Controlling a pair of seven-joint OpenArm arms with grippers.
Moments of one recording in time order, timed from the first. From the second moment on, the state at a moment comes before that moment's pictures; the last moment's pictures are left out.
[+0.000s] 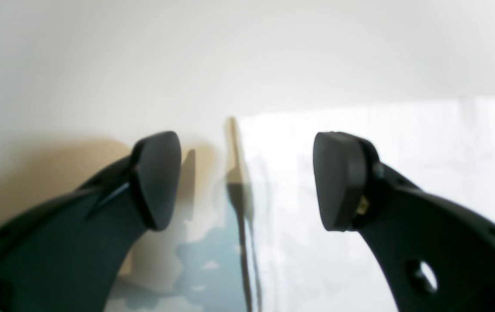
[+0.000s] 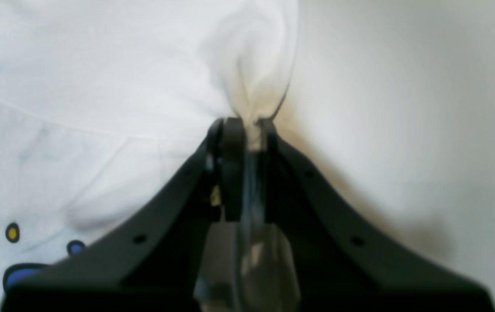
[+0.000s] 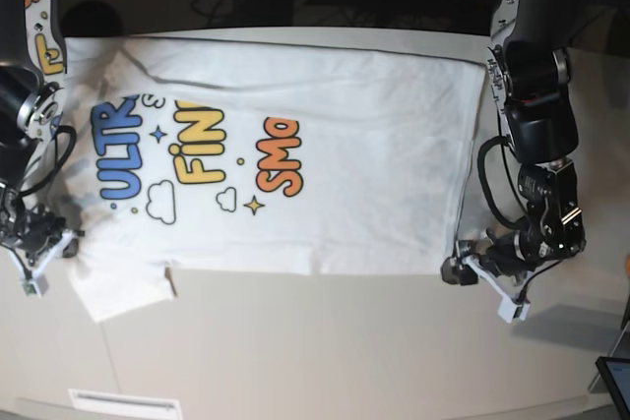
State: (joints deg) left arm -32.6 -20.2 -11.8 48.2 -22.6 -28.5 49.1; right arm 38.7 22.2 31.7 25.1 -18.0 40.6 -28.4
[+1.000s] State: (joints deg) left arm -37.1 -15.7 -6.5 36.5 -17.7 -27.5 43.1; right arm 38.6 22.2 31.7 25.2 -18.0 40.6 -28.4
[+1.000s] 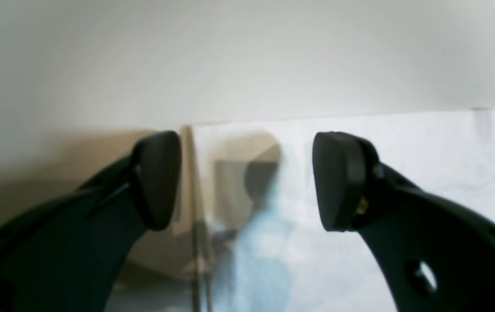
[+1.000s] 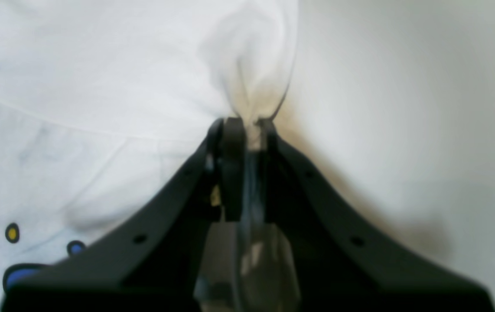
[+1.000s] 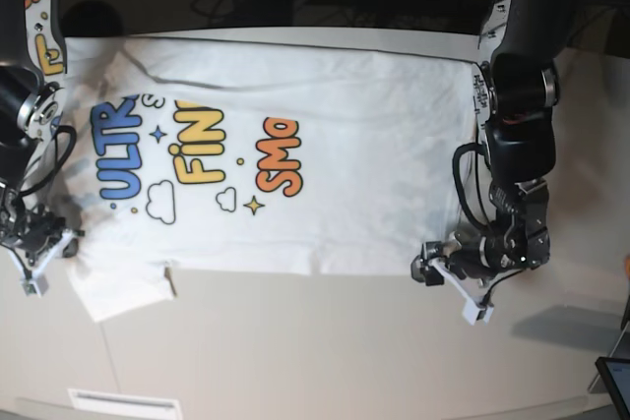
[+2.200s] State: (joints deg) left arm -32.6 -16.3 -5.7 49.5 -17.7 -26.1 46.8; right arm 36.6 20.1 31.9 29.7 -19.5 40.8 -24.1
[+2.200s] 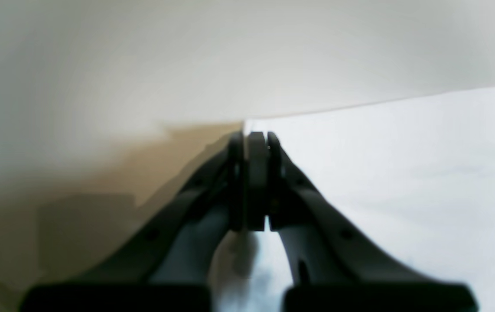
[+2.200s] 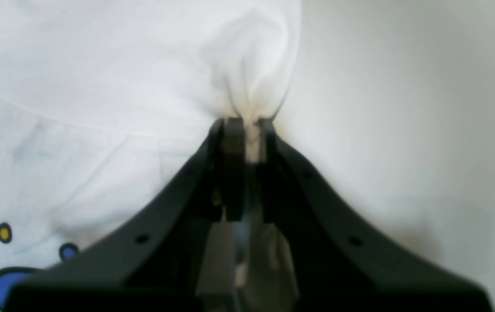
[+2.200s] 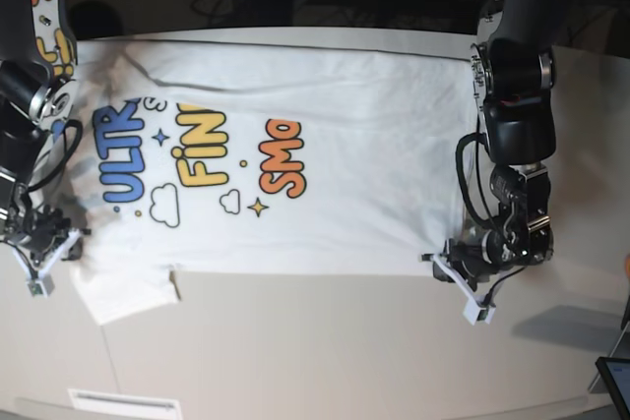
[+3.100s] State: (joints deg) left arm -23.1 -16.4 -5.4 74.9 -18.2 -26.8 57.0; right arm 28.9 21.2 31.4 49.3 -12.7 41.4 -33.5
